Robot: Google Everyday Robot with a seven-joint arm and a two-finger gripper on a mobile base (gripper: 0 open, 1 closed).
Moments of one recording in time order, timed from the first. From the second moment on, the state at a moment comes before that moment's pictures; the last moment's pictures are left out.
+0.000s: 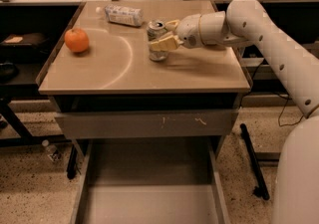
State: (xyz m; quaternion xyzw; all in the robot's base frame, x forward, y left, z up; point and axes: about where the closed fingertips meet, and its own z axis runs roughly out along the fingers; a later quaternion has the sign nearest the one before) arm 0.740 -0.013 0.872 -0.51 0.63 0.29 0.50
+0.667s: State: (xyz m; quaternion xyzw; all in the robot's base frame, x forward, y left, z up) arm 0.744 -0.008 0.875 -0.52 0.64 0.28 0.49
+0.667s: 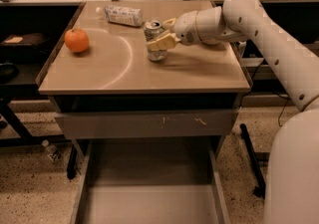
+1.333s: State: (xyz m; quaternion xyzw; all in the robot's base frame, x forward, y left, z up) arm 0.708 -0.033 0.909 -0.53 0.63 0.28 0.49
